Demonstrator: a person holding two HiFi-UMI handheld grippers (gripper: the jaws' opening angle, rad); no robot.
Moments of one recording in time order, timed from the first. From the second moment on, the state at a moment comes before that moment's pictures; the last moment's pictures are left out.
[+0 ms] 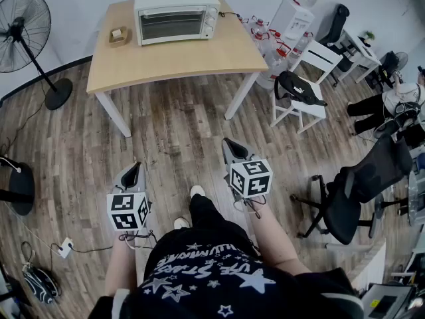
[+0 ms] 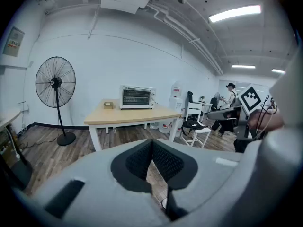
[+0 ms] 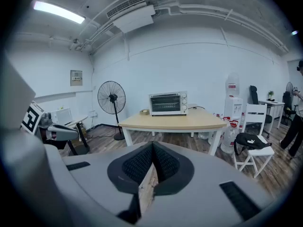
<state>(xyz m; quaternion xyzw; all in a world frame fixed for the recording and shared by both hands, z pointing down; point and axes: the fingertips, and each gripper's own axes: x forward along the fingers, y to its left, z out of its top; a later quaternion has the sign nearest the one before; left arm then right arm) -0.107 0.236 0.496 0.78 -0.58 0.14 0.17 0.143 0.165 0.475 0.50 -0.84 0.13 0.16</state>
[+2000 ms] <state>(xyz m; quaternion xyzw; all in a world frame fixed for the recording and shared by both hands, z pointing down) -0.108 0.027 0.478 0.76 -0.62 0.13 0.15 0.136 -0.087 0.462 0.46 -0.87 0.18 0.07</state>
